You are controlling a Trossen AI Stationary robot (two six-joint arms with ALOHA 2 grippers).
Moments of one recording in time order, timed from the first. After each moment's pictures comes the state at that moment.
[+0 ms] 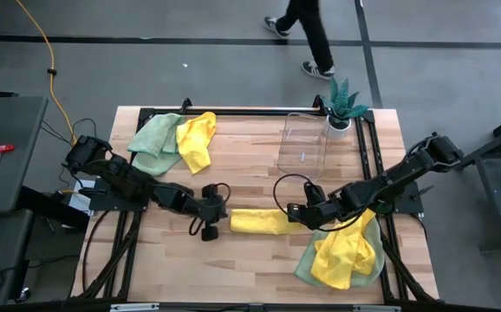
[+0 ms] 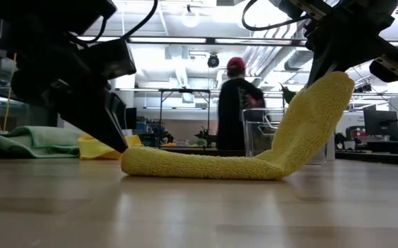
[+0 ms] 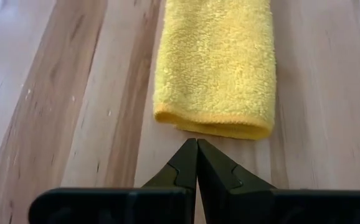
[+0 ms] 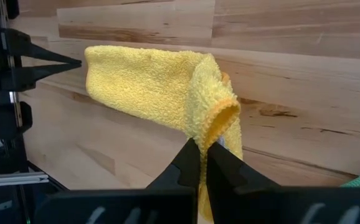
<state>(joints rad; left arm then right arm) -0.20 1.56 0.60 0.08 -0.21 -0.32 0.43 1.40 0.90 -0.51 0.25 1.85</state>
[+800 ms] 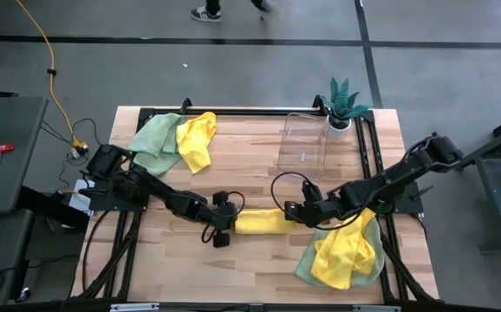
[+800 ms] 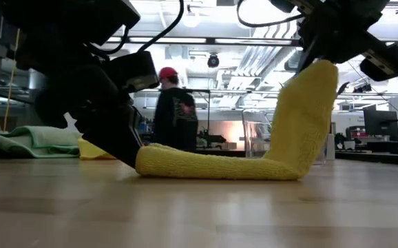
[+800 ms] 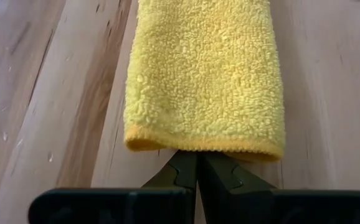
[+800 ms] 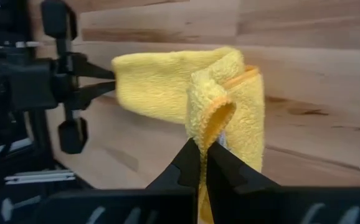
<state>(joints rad) -0.22 1.80 0.73 0.14 -0.22 -0.36 0.41 1.41 0.90 -0.41 0.25 1.86</state>
